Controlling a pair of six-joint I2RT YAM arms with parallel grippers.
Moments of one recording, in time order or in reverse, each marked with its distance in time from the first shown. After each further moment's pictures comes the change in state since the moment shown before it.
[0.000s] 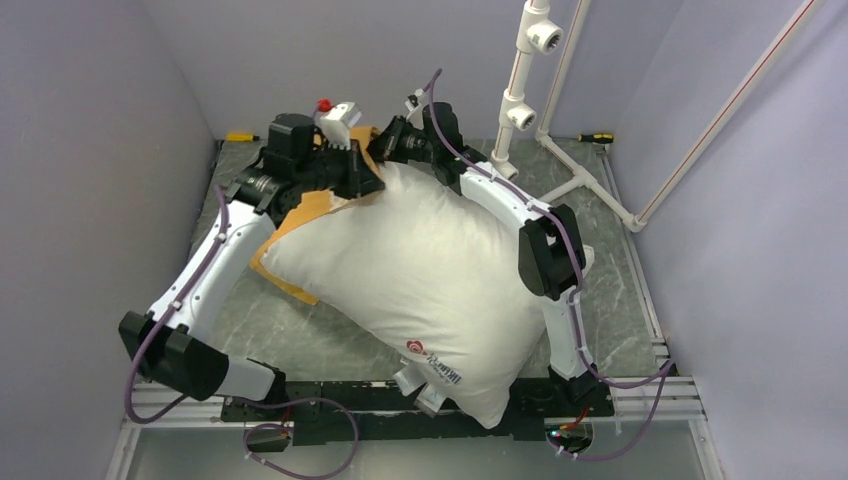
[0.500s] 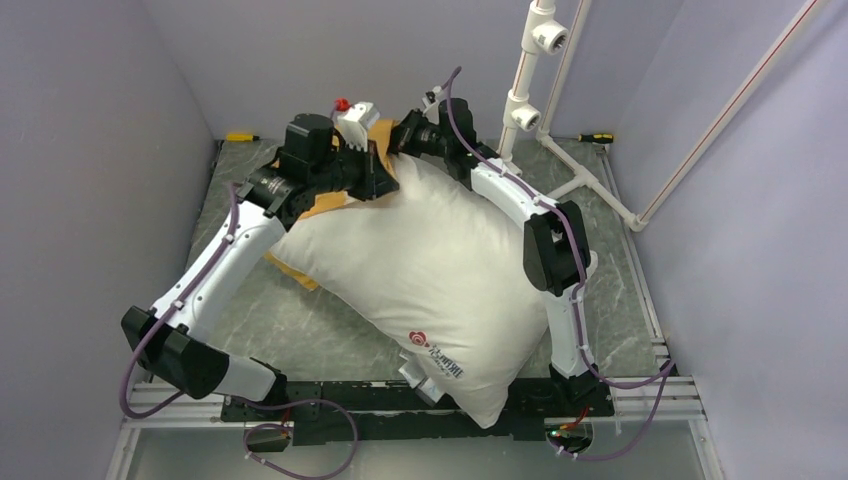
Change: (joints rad) left arm -0.133 0.053 0.109 0.019 -0.075 -0.008; right arm -0.077 0.020 -0.006 0.045 -0.032 0.099
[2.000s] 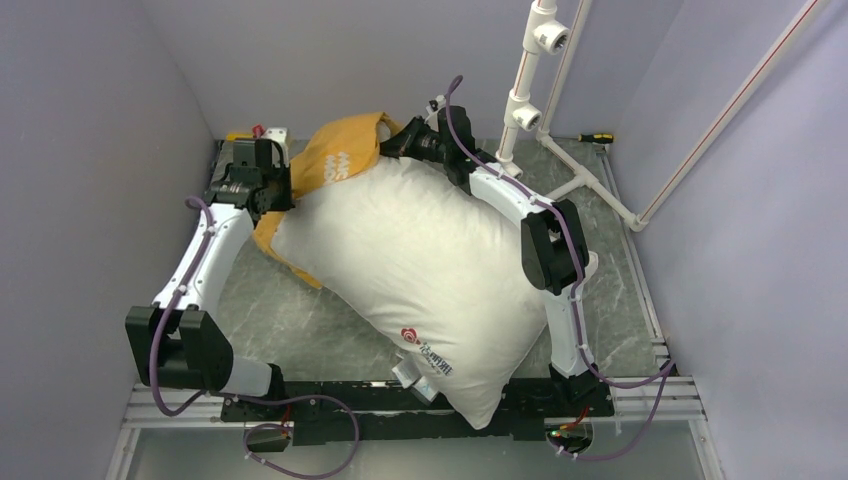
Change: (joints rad) left arm 0.400 -0.010 -0.260 -0.094 -0.514 0.248; right arm -0.003 0.015 -0.058 0.023 0.055 0.017
